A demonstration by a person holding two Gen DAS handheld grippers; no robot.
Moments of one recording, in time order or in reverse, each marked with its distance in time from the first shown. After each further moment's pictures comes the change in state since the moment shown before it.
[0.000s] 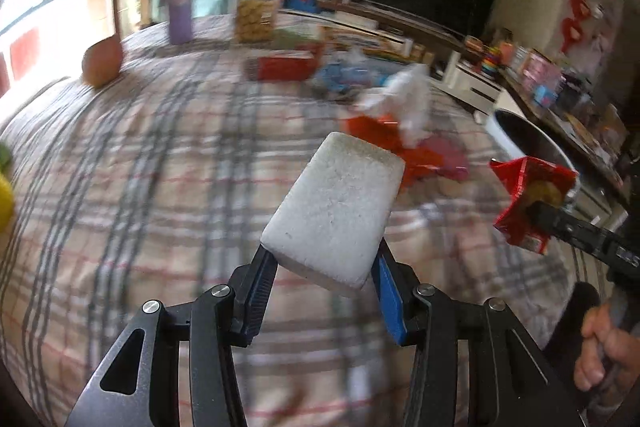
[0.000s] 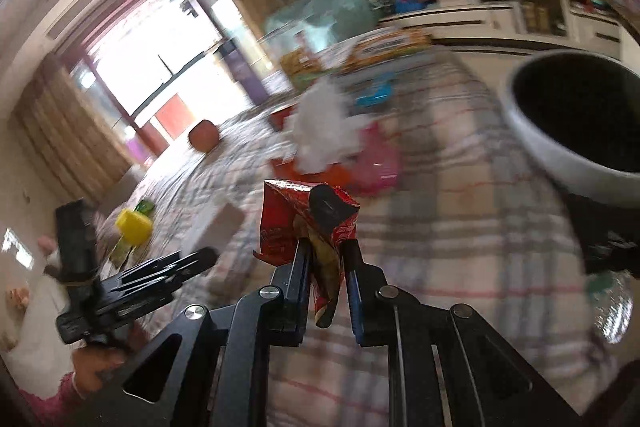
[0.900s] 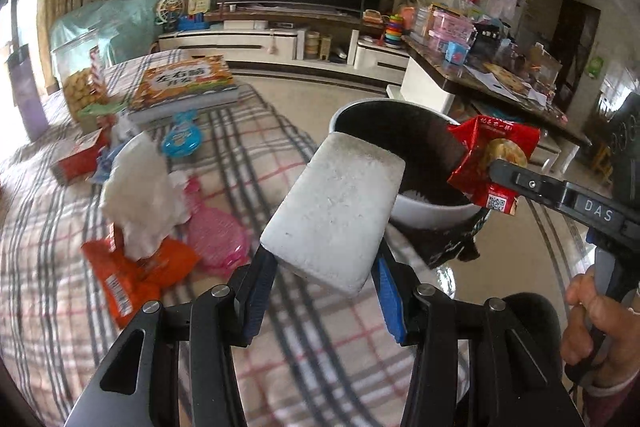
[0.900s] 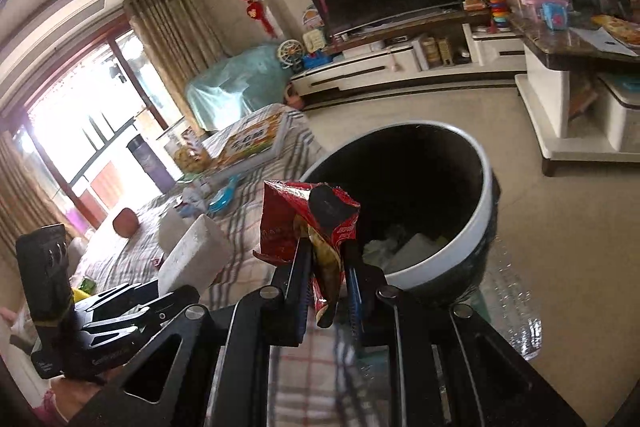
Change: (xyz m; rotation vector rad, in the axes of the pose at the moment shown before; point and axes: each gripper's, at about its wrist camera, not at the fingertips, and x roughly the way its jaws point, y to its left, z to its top) left arm 0.075 -0.144 0.067 0.244 0.017 -0.188; right arm -0.083 -0.109 0.046 0.112 -0.185 -0.233
